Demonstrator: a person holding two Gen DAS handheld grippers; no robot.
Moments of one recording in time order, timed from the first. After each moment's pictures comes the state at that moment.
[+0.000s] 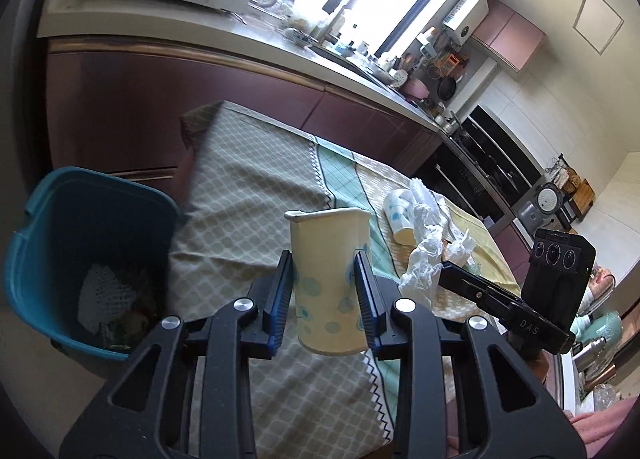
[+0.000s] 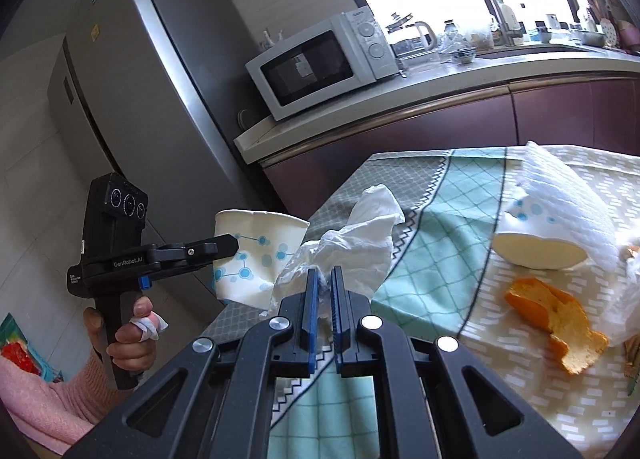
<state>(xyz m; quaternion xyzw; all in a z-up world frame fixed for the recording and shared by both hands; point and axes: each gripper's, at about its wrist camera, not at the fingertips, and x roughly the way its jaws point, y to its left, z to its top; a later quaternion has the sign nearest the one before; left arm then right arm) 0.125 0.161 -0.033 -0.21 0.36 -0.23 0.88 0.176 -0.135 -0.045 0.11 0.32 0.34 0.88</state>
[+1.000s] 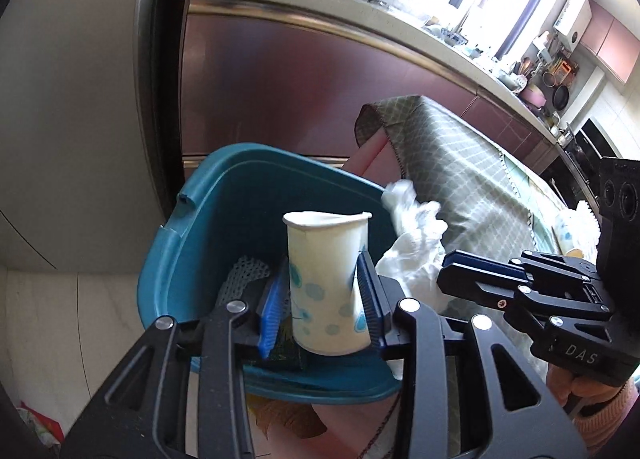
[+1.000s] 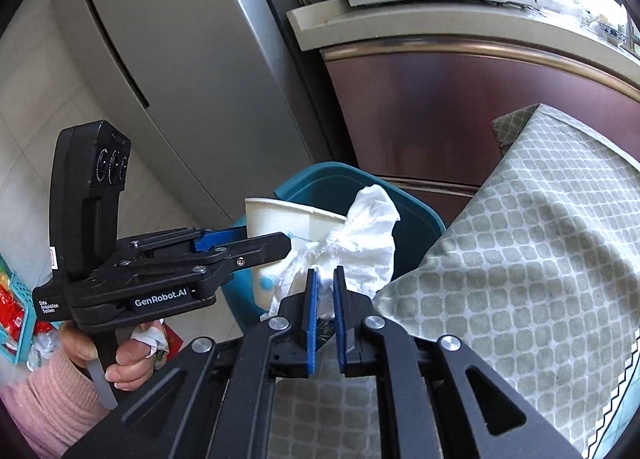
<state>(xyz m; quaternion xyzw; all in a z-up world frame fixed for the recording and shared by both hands) 0.175 0.284 -0.115 -0.17 0.43 -0.04 0.89 0.271 0.077 -0.091 -0.01 0.45 0.39 0.80</state>
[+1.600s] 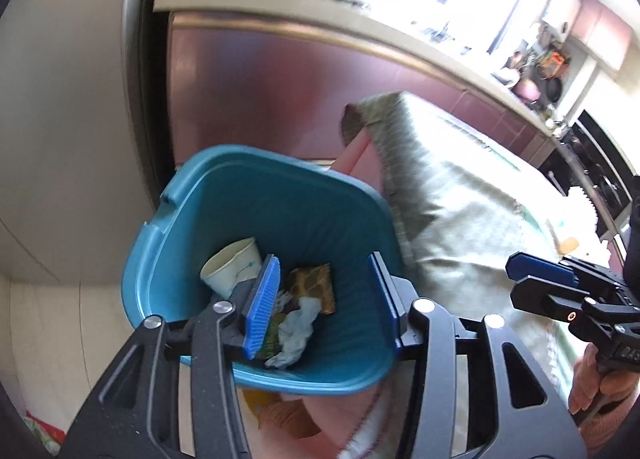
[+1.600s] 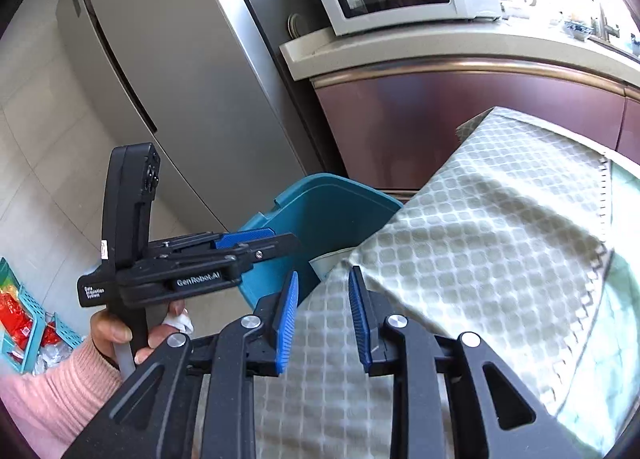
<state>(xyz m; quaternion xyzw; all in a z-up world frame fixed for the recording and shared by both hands) 0.162 0.250 -0.106 -0.15 0.40 -0.05 0.90 0.226 -0.004 -0.066 0.03 0.39 0.39 0.83</state>
